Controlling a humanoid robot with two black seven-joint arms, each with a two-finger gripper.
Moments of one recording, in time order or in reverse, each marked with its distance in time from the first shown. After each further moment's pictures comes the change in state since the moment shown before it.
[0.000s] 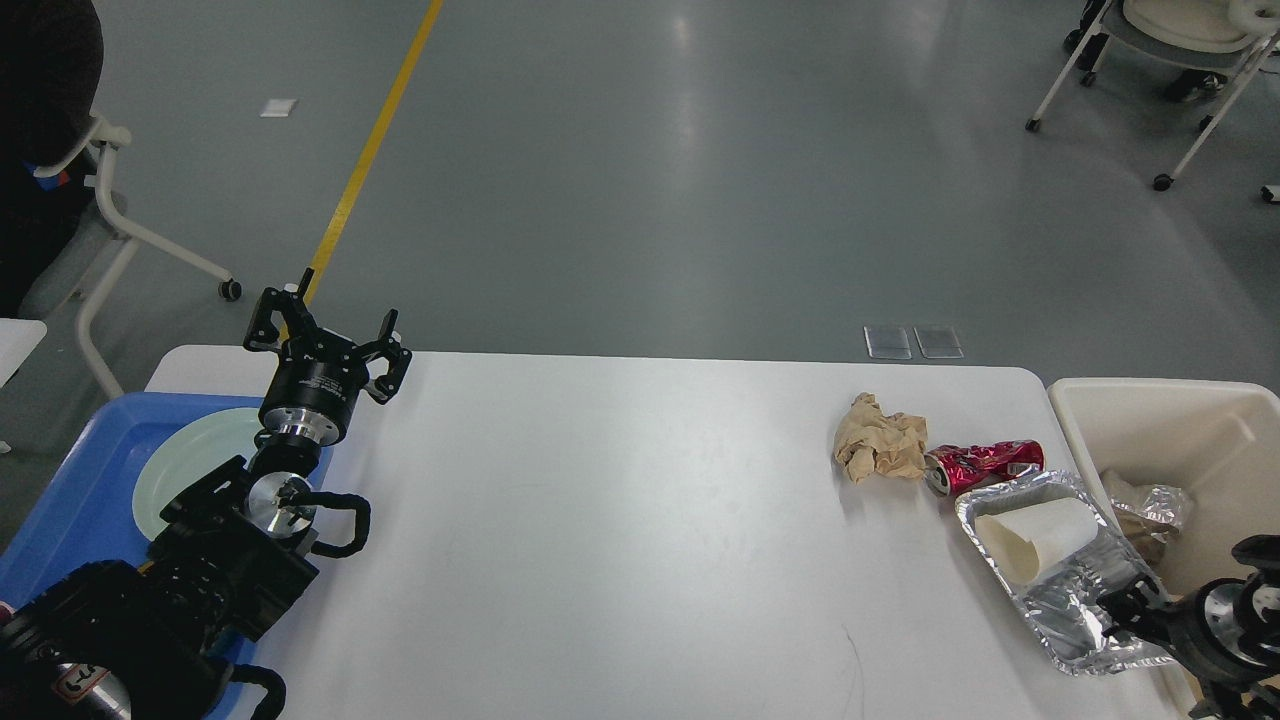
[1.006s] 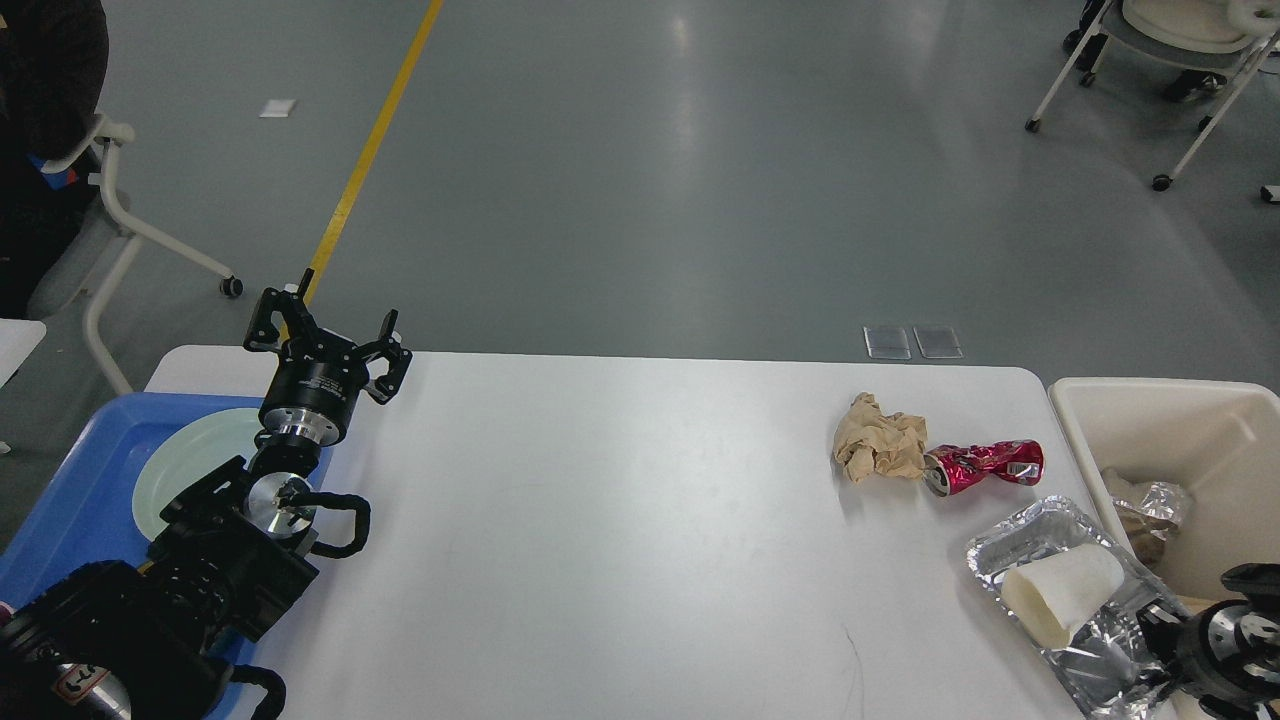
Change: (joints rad) left arm 0.001 0.000 0.000 0.000 0.000 -0.001 0.000; right arm -0.040 -0.015 0.004 0.037 0.073 -0.194 0.000
